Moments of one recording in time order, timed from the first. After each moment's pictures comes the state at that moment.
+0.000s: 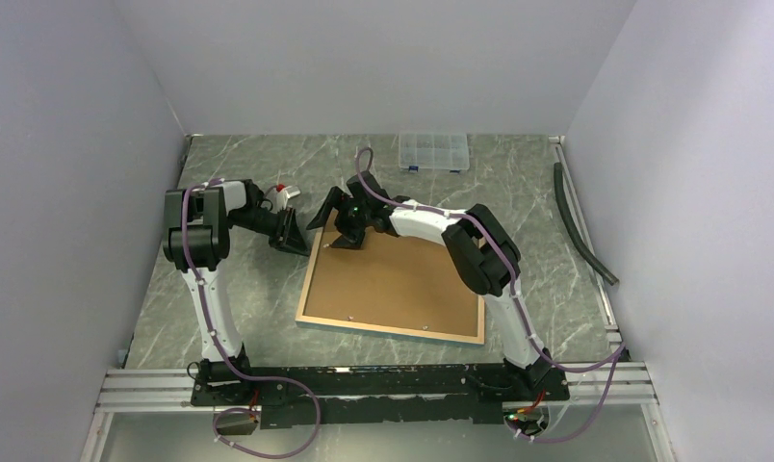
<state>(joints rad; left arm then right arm) 0.06 2.20 1.41 -0.93 1.02 0.45 0.74 2.23 1.59 -0.07 -0.35 1.18</state>
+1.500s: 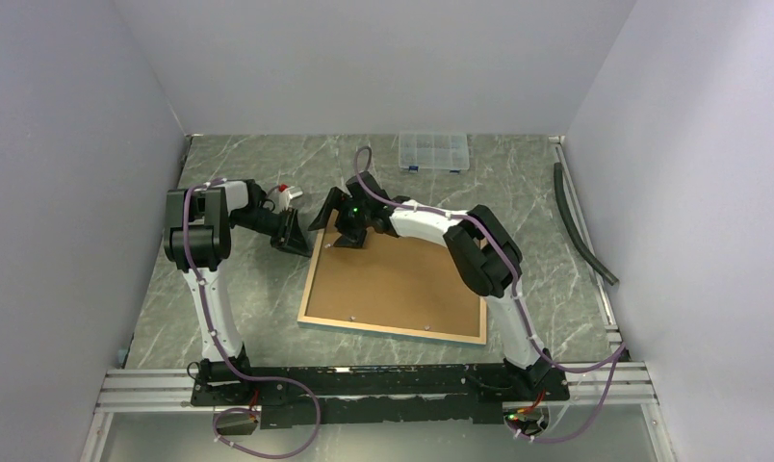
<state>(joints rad) 0.05 2.20 1.41 -0.94 1.02 0.48 0.75 2.21 1.58 -0.09 -0.30 1.13</state>
